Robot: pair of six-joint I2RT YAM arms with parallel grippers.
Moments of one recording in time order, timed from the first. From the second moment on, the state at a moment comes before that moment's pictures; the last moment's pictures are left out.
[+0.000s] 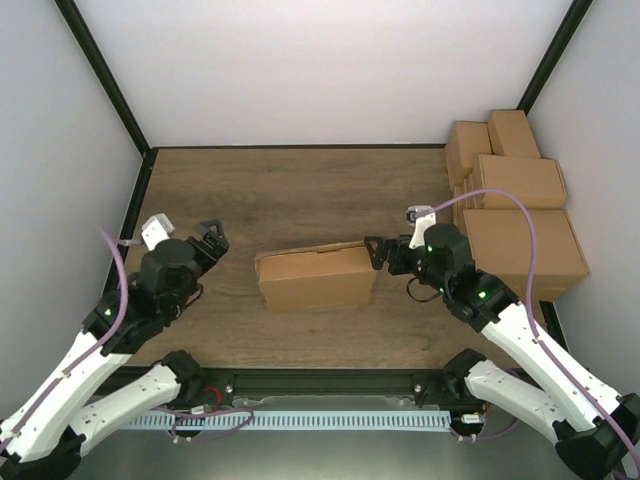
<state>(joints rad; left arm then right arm) -0.73 0.67 1.00 -0.81 -0.58 -1.06 0.61 0.81 0.79 -0.43 0.02 0.50</state>
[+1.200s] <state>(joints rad) -0.72 0.63 1.01 -0.85 0.00 -1.21 0.61 1.05 1.19 -0.83 -0.12 0.77</state>
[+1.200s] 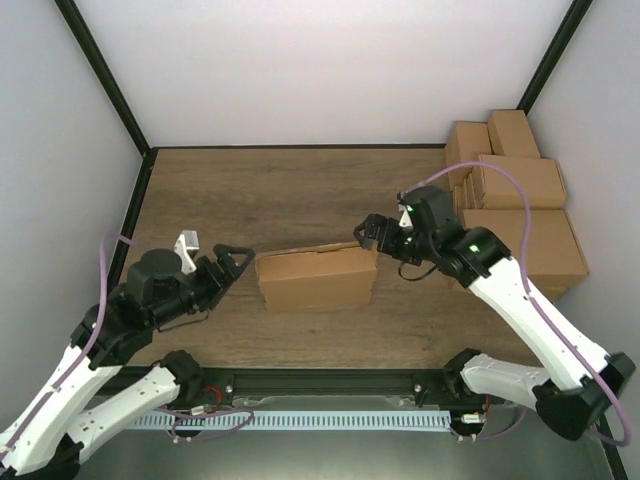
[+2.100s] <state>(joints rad) -0.49 0.72 0.70 -0.53 0.28 -1.34 0.56 0.98 1.04 -0.77 -0.06 0.87</state>
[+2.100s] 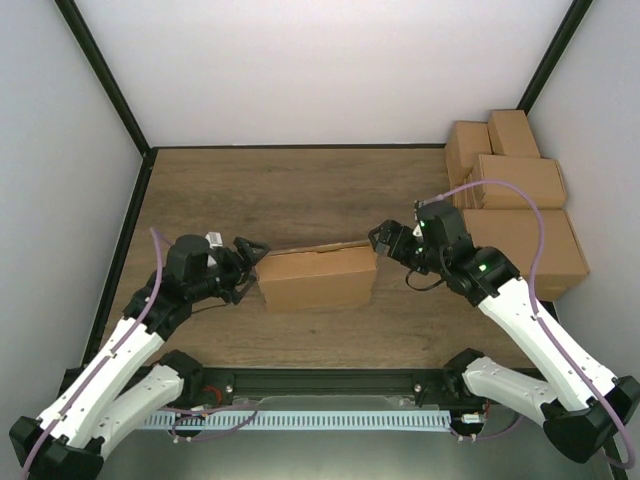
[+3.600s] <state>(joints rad) -0.49 0.77 0.63 -0.42 0.32 -1.31 0.56 1.00 0.93 -0.57 -0.04 0.58</state>
